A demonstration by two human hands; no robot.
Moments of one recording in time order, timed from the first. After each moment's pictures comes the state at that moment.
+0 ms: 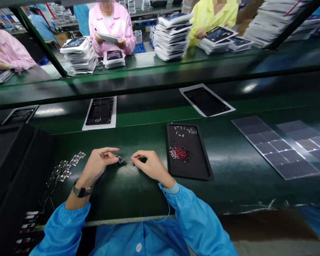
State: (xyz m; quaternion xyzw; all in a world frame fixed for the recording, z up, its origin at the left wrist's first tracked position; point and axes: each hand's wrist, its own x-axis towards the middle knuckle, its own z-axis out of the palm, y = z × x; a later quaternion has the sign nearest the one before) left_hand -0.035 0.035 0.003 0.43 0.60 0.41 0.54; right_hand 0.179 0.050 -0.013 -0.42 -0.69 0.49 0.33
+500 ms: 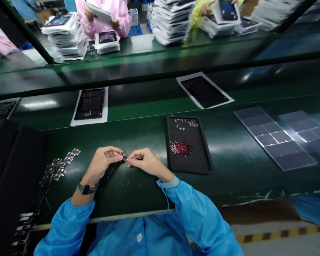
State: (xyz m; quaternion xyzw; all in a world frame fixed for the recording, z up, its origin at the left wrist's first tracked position) left_hand -0.018 0.037 -0.014 0.39 0.57 0.40 0.61; right_hand 0.178 0.053 -0.024 -0.39 -0.60 0.65 0.25
